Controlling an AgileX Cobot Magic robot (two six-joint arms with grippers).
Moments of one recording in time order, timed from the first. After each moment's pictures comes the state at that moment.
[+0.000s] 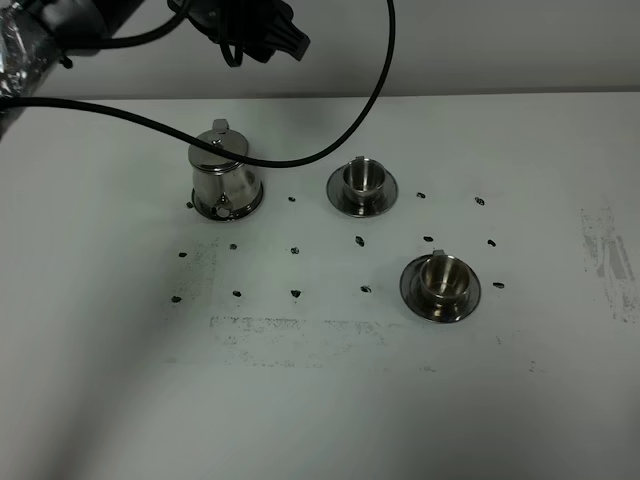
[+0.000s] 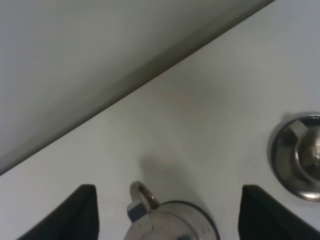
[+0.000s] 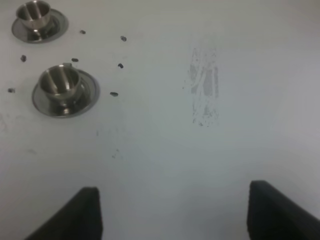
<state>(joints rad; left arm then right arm) -0.47 2.15 -2.15 0.25 0.89 0.10 0.08 0.06 -0.52 0.03 1.11 -0.06</state>
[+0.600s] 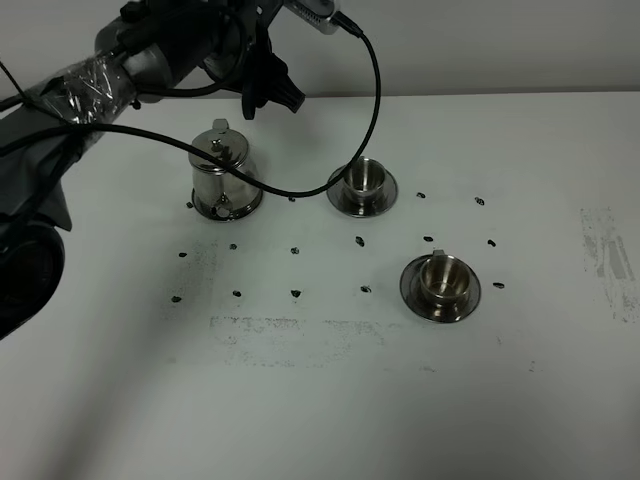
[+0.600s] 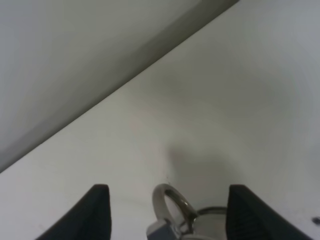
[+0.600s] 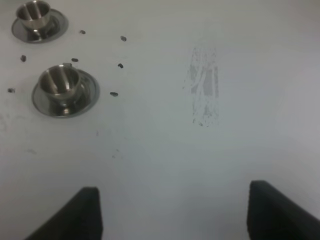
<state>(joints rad) -0.46 2.32 -2.15 0.41 0.81 0.05 0.08 0.06 -0.52 0.03 1.11 -0.06</state>
